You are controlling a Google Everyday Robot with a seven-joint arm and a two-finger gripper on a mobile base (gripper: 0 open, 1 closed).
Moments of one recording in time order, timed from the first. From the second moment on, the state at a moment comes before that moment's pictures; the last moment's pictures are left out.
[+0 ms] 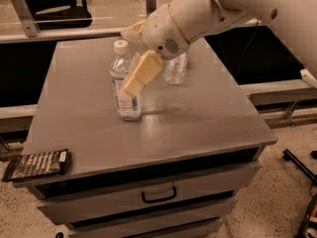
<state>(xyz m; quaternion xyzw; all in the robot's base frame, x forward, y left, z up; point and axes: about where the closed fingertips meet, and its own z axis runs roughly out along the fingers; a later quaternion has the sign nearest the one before) 0.541 0.068 0.976 -0.68 0.58 0.26 0.38</state>
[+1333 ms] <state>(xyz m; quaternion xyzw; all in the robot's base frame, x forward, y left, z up) 0.548 0.064 0.962 -0.65 0.58 0.31 0.36</state>
